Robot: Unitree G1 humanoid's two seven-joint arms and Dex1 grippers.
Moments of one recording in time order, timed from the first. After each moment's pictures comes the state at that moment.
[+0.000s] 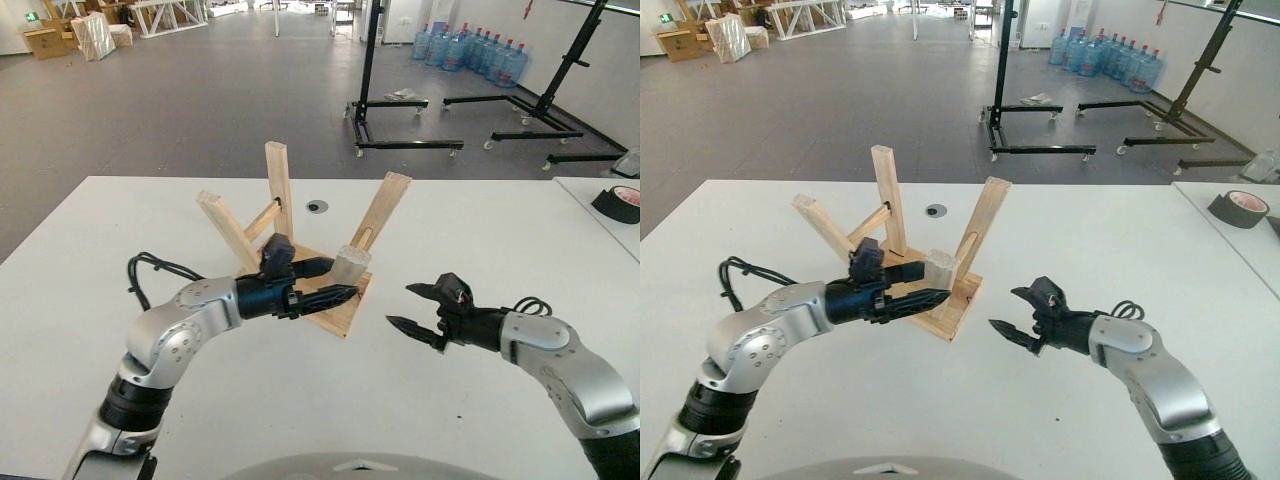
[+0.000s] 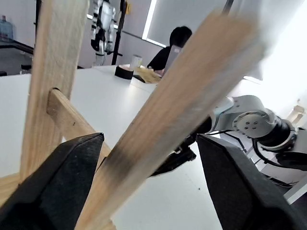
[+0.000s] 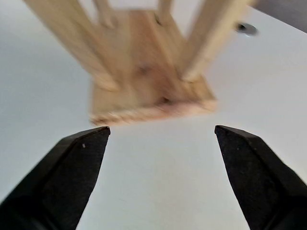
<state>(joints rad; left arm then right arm) -0.18 0.46 -0.08 -0.44 -0.86 0.76 -0.74 0.09 -0.68 0.04 -0.45 0.44 0.58 0.73</state>
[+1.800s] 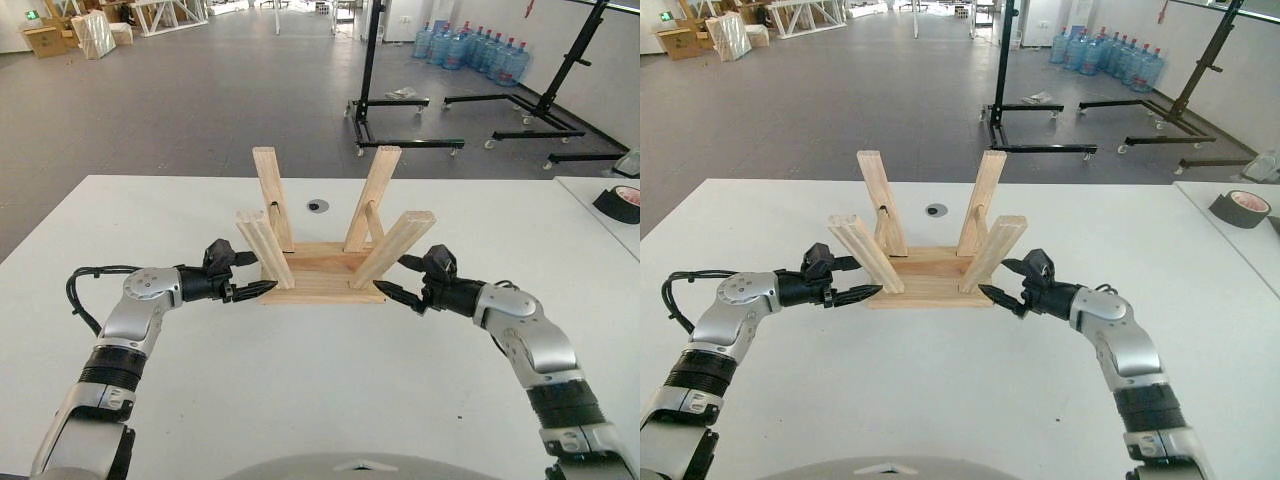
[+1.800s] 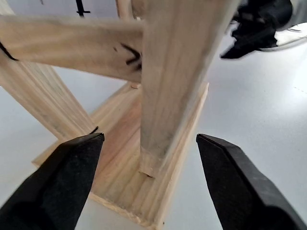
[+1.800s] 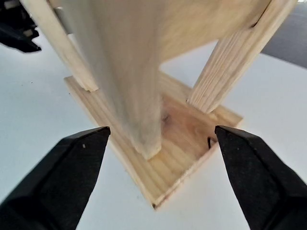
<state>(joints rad) -0.35 0.55 -0.10 0.35 -0.32 0.07 -1.16 -0.22 -0.55 0.04 0.07 0.35 0.30 0.92</state>
